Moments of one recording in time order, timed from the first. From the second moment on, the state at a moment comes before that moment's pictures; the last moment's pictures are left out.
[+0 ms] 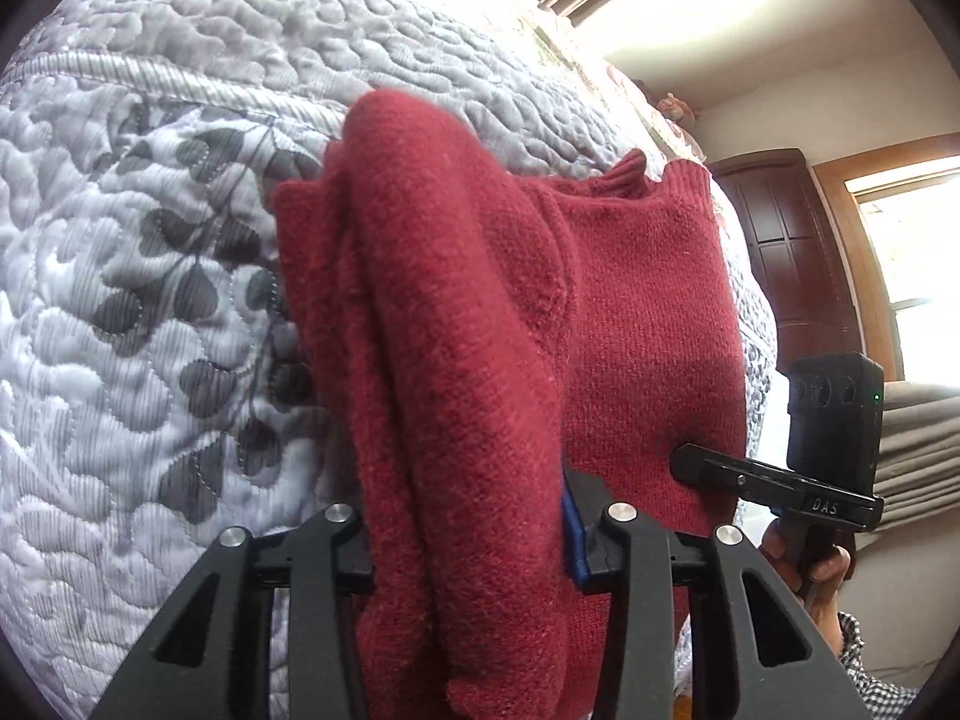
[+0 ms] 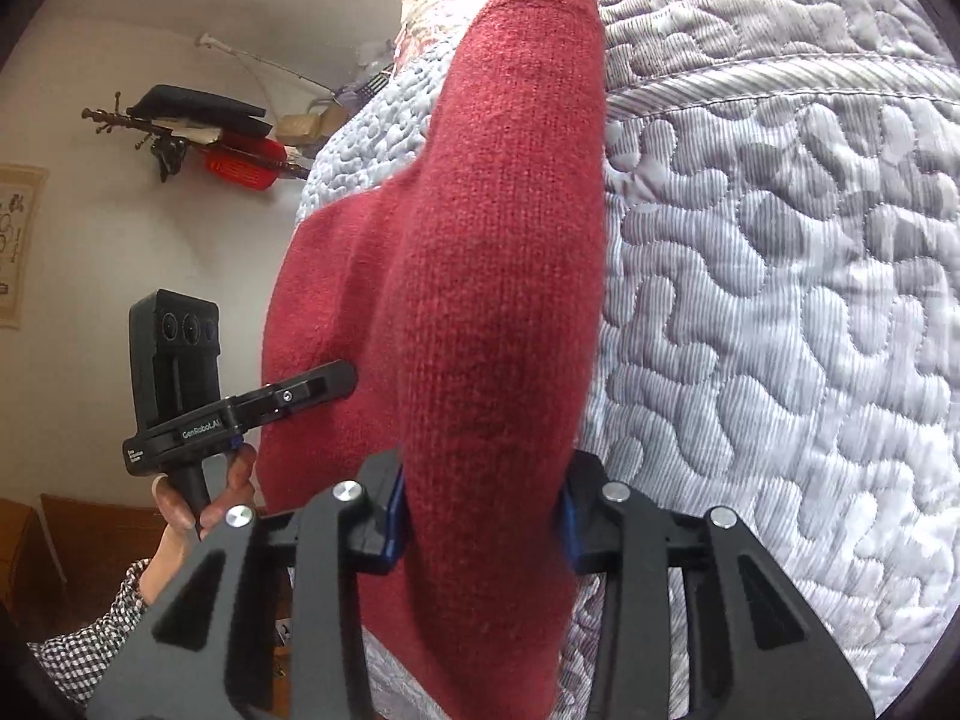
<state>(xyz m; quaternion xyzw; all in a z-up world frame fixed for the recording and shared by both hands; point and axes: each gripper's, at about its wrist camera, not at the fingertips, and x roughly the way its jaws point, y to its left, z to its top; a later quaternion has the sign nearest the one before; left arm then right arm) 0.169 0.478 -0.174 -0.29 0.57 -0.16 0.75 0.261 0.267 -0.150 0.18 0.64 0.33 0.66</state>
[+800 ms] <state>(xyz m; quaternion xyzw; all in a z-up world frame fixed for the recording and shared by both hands) 0.111 0.179 -0.173 -0.21 0.59 -0.20 0.75 0.167 -0.026 -0.148 0.19 0.67 0.22 0.68</state>
